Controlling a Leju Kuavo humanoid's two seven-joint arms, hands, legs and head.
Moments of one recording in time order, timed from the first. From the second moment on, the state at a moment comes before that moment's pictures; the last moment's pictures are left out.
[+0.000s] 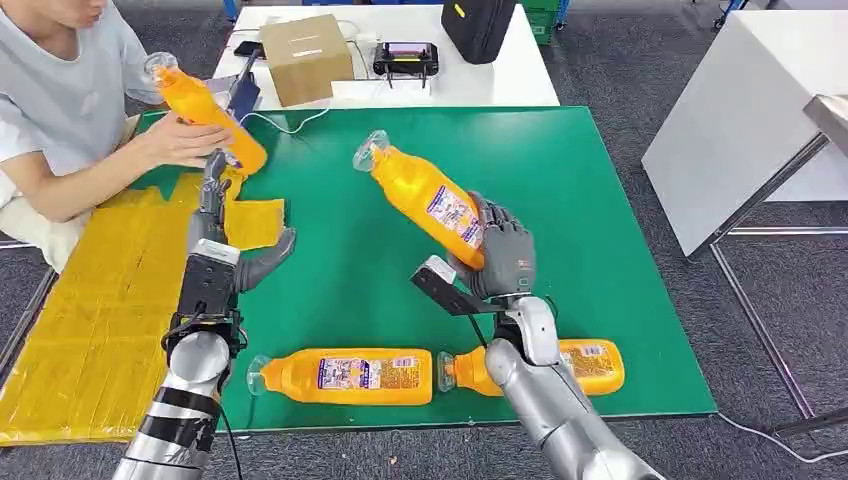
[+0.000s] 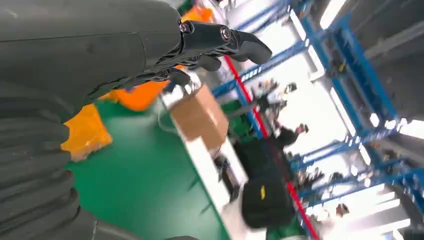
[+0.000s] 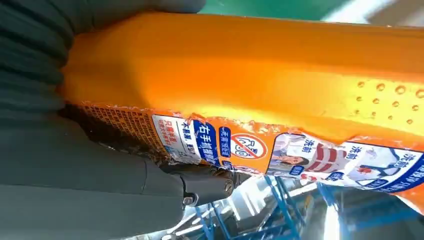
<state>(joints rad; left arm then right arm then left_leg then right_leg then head) -0.31 -0.08 -0.16 -1.39 -0.39 0.30 -0.33 -0.42 0.13 0.34 -0.99 0.95 -0.68 -0.10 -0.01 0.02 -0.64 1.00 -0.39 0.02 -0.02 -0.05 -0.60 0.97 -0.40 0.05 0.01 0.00</state>
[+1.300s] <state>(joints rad) -0.25 0.05 -0.32 -1.48 0.05 -0.32 -0.29 -0.31 0.19 0.70 -1.14 0.75 -0.30 -0.26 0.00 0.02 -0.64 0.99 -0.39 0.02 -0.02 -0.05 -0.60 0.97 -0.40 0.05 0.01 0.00</state>
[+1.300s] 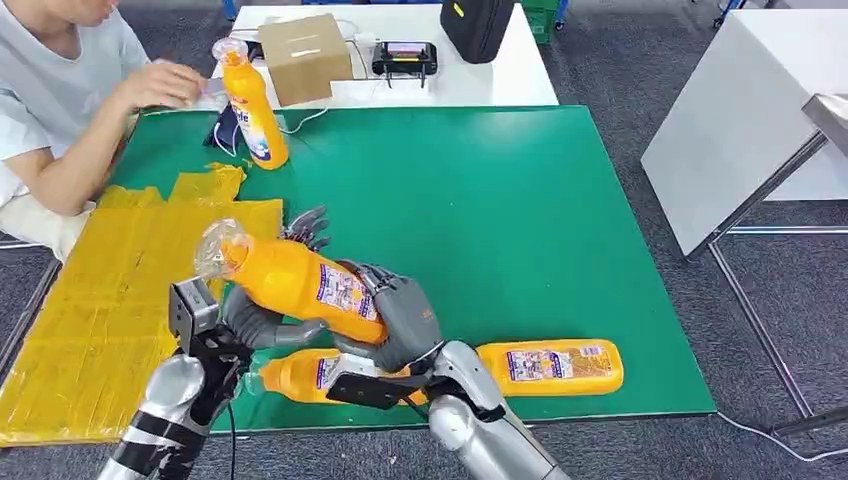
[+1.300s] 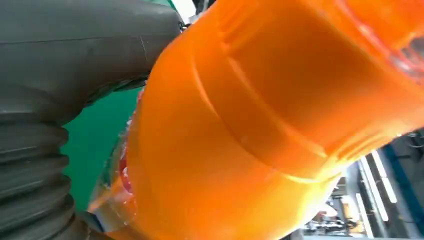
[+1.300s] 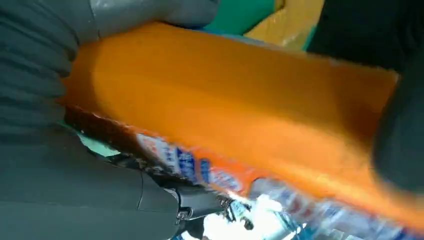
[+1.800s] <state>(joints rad) -0.24 0.07 -0.33 -1.47 0.11 -0.34 -0.30 -0.37 0.22 0.75 -1.00 0.73 -0.30 -0.26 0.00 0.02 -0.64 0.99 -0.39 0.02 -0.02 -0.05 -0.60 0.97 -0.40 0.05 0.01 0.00</state>
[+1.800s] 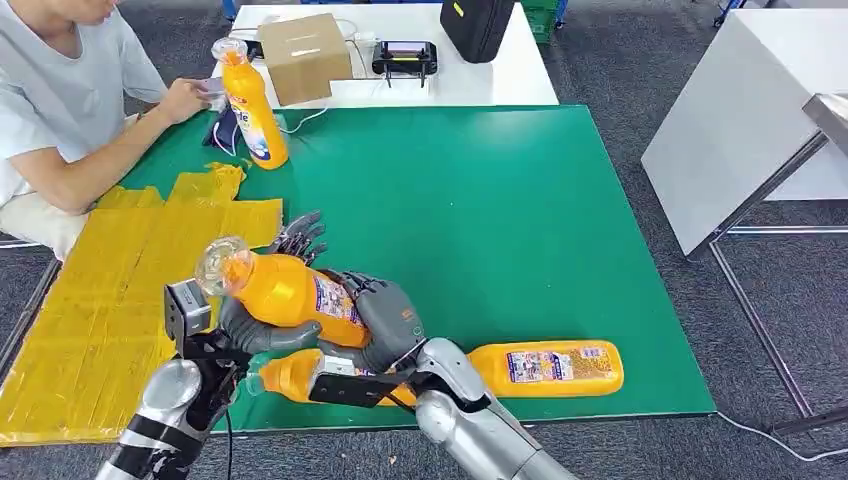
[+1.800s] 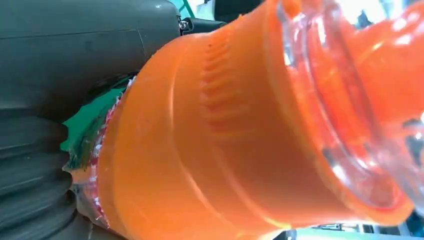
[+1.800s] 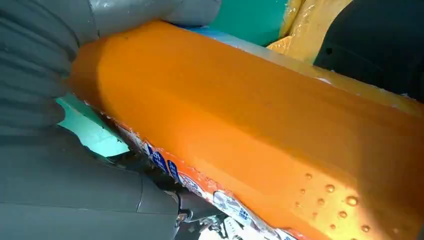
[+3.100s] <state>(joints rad) -0.28 0.05 -0.37 -1.47 -0.12 -0.11 -0.31 -0.35 0.21 0.74 -1.01 0.67 -0.40 -0.28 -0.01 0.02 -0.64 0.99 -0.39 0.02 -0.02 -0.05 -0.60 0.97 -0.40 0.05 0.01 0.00</state>
